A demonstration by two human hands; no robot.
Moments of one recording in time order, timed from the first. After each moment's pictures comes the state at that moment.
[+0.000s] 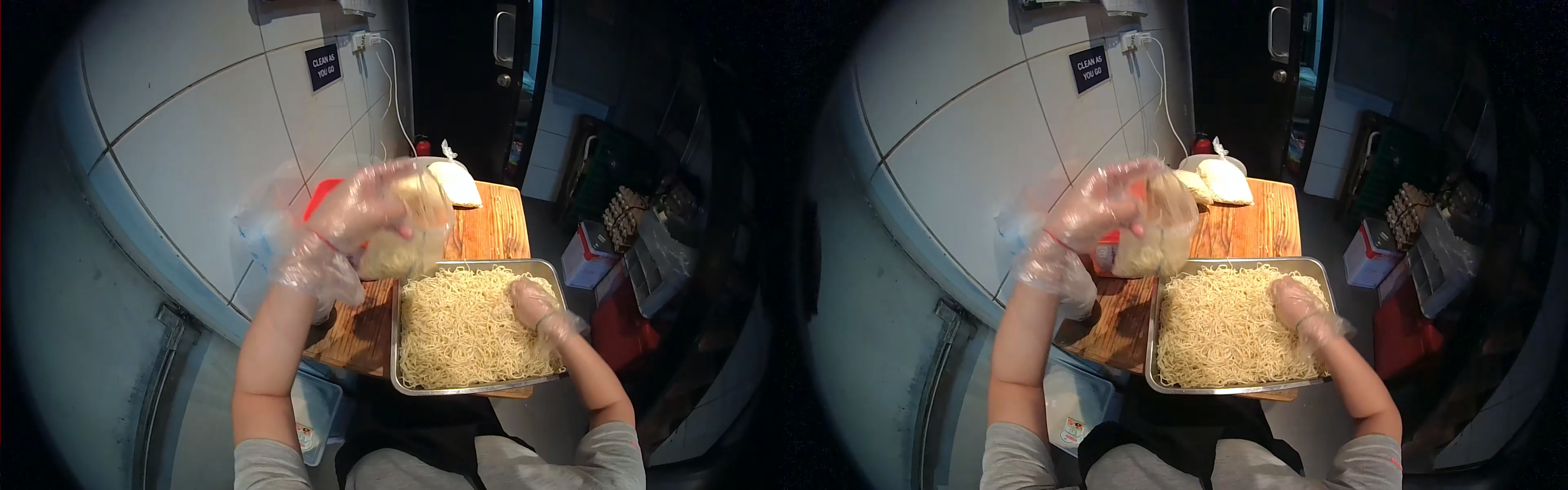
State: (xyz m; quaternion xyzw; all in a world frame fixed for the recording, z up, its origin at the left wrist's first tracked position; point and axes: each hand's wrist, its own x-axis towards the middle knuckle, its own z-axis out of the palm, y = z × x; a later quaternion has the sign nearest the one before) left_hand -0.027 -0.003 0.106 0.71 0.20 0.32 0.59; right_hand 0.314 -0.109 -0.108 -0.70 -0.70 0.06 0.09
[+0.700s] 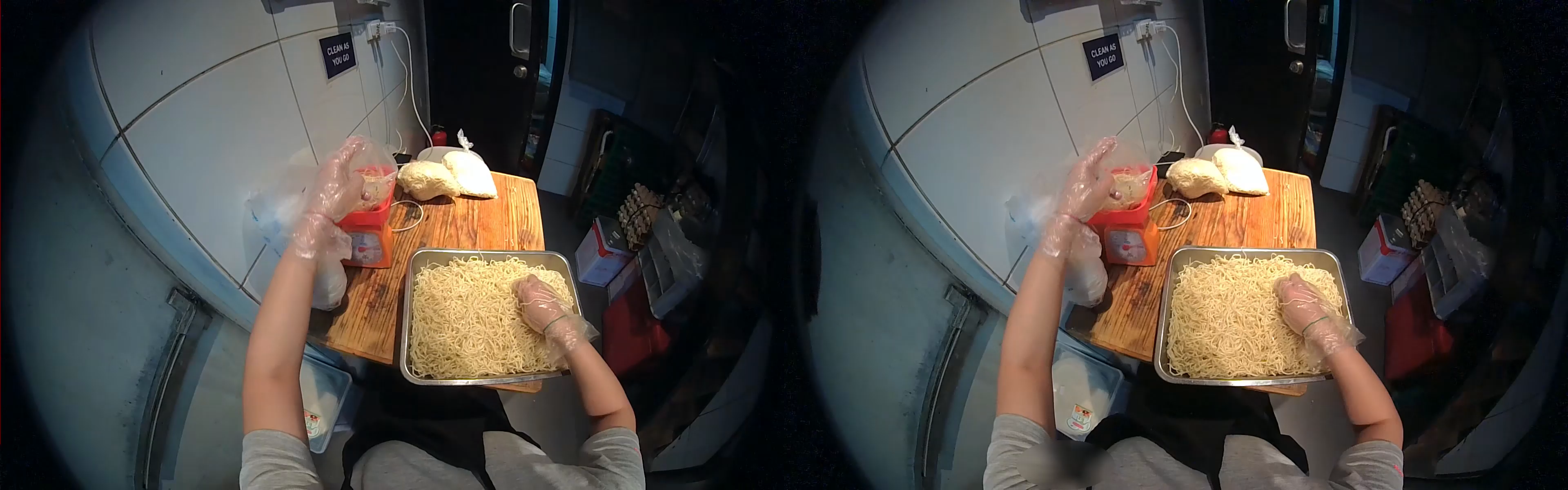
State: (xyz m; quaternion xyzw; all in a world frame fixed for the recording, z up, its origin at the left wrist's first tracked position) left_hand -0.060 0.074 0.052 0.77 0.36 0.45 0.28; right_hand 0.302 -0.119 -0.127 -0.67 -0.74 0.03 0.12
